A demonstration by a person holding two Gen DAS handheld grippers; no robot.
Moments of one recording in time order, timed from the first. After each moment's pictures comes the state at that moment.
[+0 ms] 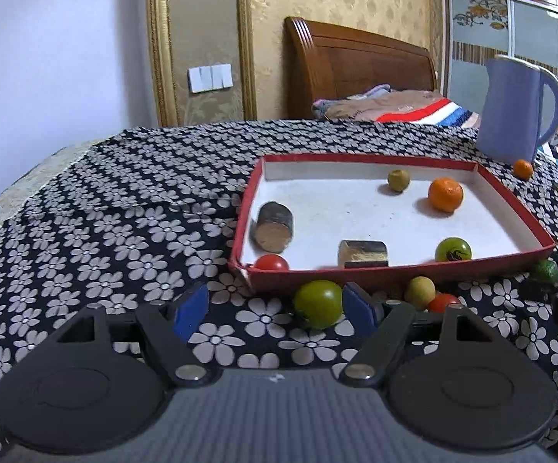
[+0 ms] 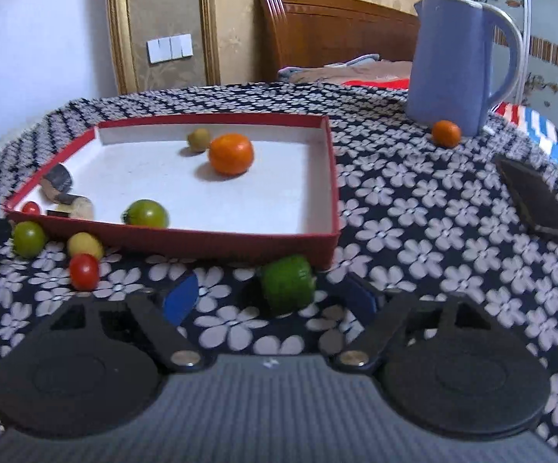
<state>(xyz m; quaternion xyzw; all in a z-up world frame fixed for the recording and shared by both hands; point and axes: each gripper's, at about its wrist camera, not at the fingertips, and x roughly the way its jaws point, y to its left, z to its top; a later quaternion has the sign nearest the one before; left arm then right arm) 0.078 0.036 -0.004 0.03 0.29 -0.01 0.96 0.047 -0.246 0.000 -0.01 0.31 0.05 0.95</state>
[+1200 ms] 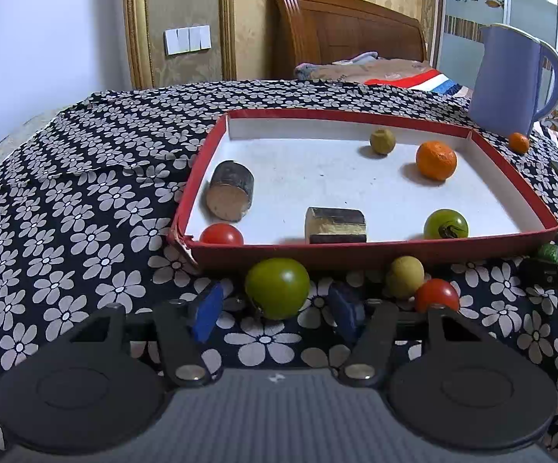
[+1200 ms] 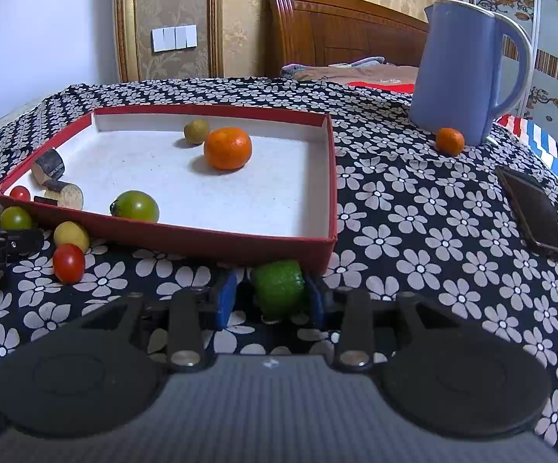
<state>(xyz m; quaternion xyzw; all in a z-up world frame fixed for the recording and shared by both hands) 0.108 0.019 -0.028 0.02 0.34 -0.03 0.94 0.056 -0.246 -0.006 -0.03 0.32 0.05 0.95</state>
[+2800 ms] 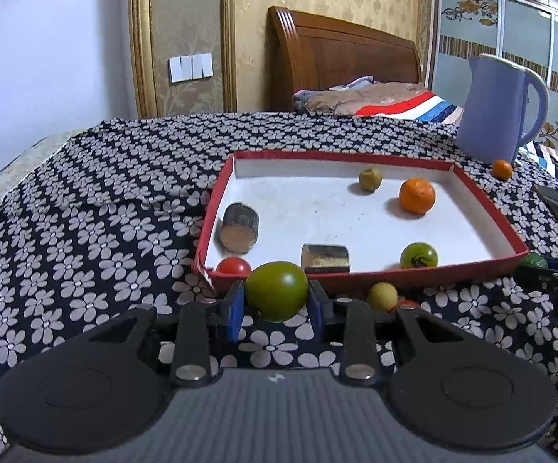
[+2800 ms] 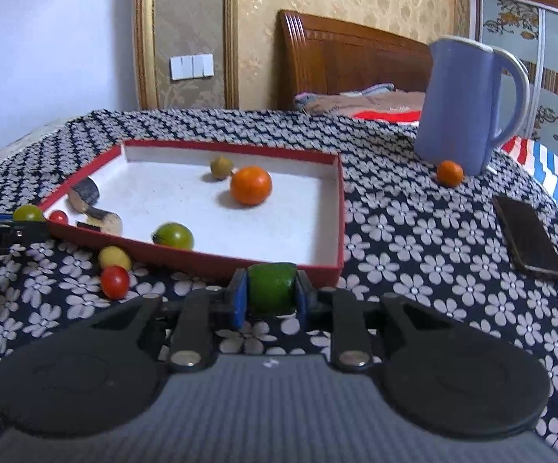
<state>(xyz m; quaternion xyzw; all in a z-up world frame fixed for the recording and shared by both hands) 0.081 0.023 0.014 0.01 0.31 -0.04 0.95 0.025 -0.240 0.027 -0.03 0.28 0.07 0.96</state>
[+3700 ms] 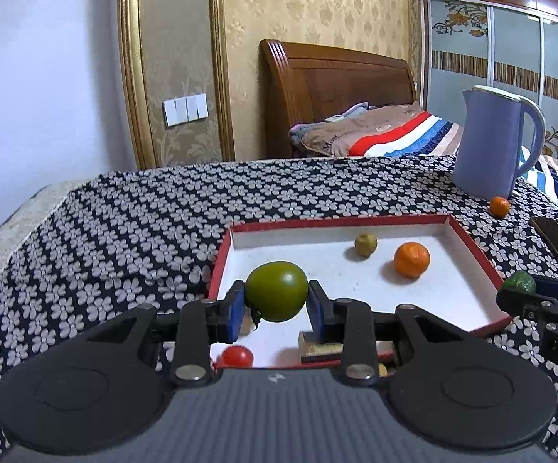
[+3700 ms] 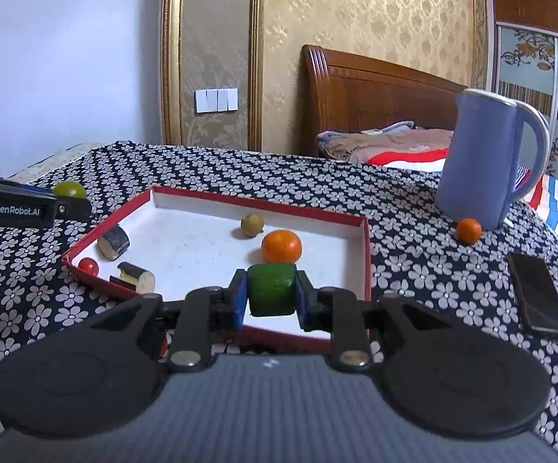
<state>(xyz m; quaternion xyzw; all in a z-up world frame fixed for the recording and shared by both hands) 0.106 0.013 0.065 0.04 0.27 -0.04 0.96 0.034 -0.222 0.065 -0.04 0.23 0.10 0.97</state>
